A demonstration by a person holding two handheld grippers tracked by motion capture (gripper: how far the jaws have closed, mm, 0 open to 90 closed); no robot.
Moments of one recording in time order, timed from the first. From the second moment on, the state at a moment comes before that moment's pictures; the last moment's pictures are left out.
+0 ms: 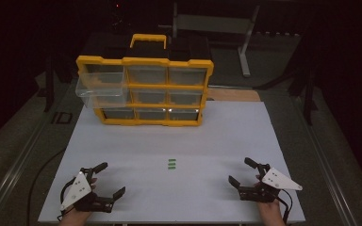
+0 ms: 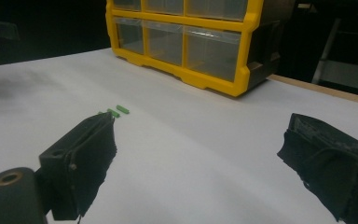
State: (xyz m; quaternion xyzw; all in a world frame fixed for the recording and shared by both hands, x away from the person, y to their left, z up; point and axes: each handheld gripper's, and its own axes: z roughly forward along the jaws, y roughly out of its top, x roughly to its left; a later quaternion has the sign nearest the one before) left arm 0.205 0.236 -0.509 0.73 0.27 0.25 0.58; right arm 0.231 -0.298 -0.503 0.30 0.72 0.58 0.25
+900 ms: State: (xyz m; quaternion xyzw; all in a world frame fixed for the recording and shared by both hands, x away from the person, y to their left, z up) left arm 0.246 0.202 -0.417 0.76 0.20 0.15 0.60; right arm 0.235 -0.297 -0.502 0.30 0.72 0.58 0.24
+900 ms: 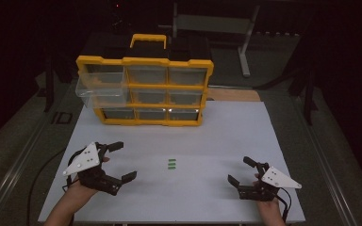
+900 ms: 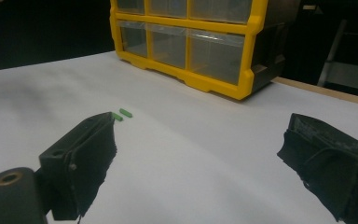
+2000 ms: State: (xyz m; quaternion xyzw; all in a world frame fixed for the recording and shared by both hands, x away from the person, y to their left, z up) left arm 0.337 0.125 -0.425 0.84 0.09 0.04 0.54; right arm 0.234 -0.296 -0.503 0.30 0.72 0.59 0.23
